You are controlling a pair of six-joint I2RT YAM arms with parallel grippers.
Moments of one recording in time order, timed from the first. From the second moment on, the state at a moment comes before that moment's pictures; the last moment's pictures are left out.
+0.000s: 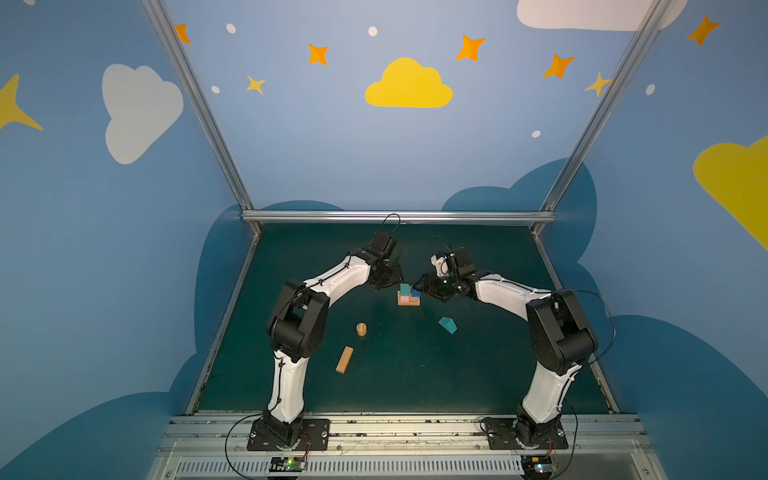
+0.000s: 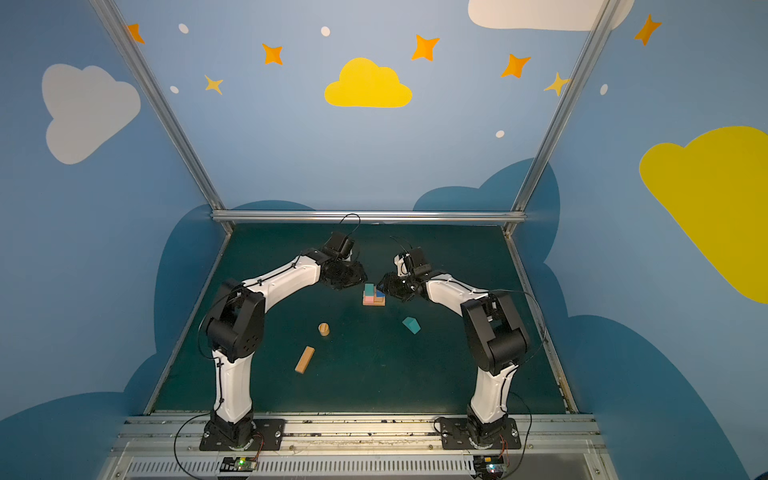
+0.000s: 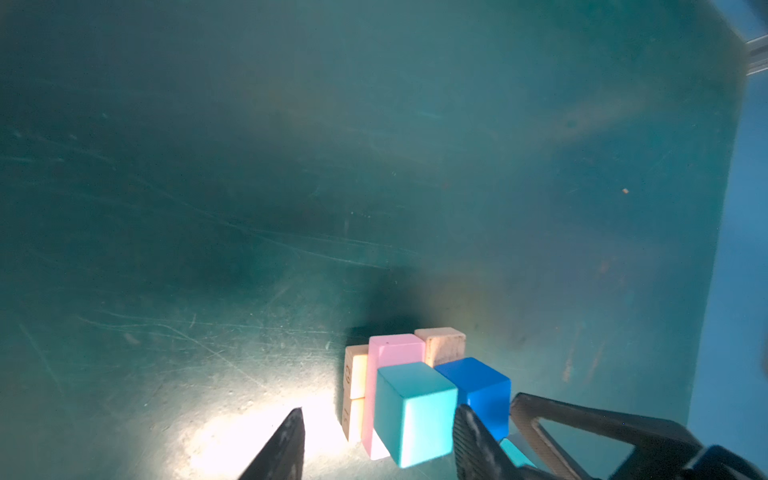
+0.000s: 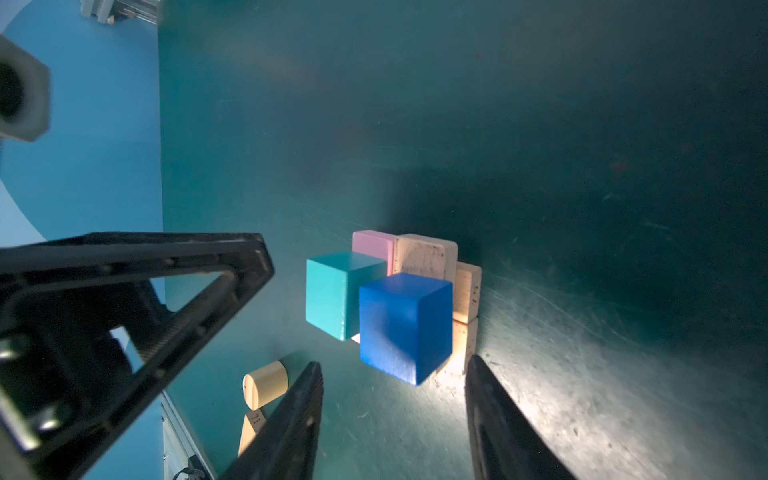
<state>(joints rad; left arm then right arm) -0.50 2.04 1.59 -0.57 0.15 -0.71 0.47 1.85 1.18 -0.21 -0.43 0.62</state>
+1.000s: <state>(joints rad) -0.51 2.07 1.59 -0.56 0.22 -0.72 0.47 1.88 1.18 -0.19 -0.44 0.65</state>
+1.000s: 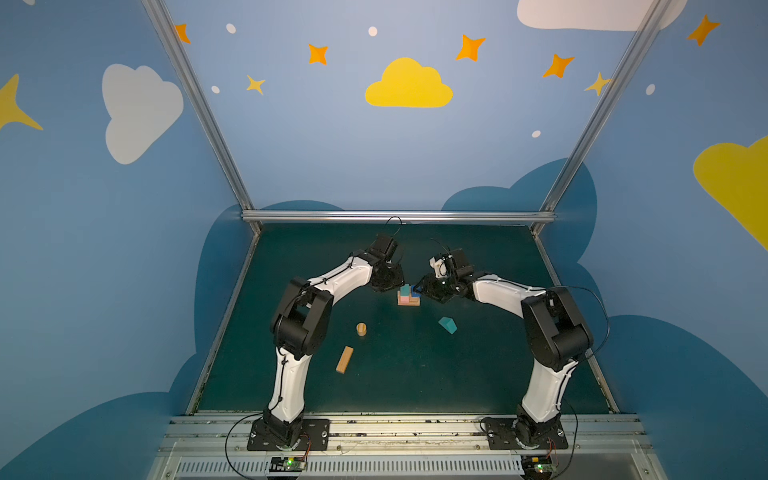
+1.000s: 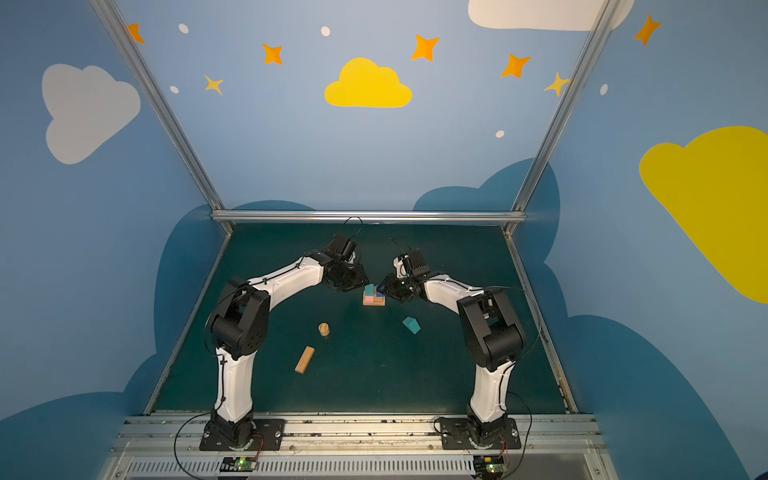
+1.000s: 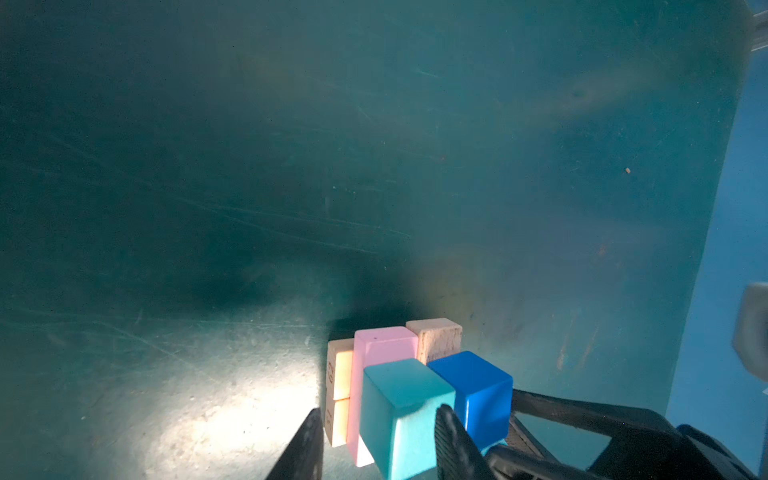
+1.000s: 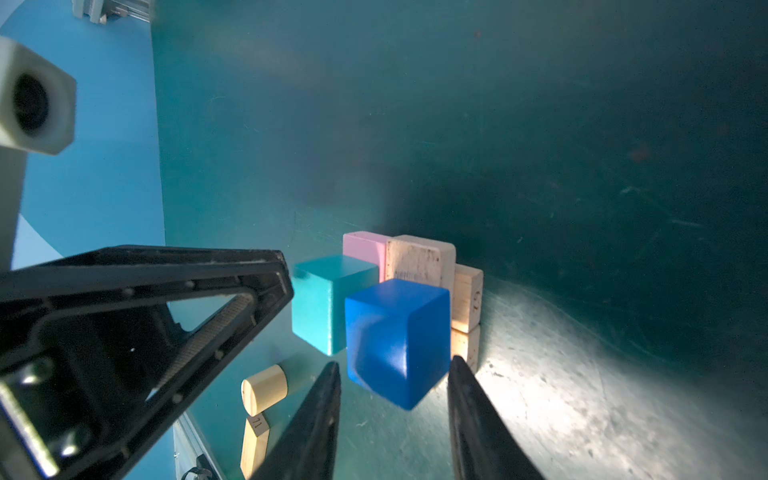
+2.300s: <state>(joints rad) -0.52 2.09 1.61 -0.54 0.28 -0.73 0.48 1.91 1.19 -0.18 -0.45 0.65</state>
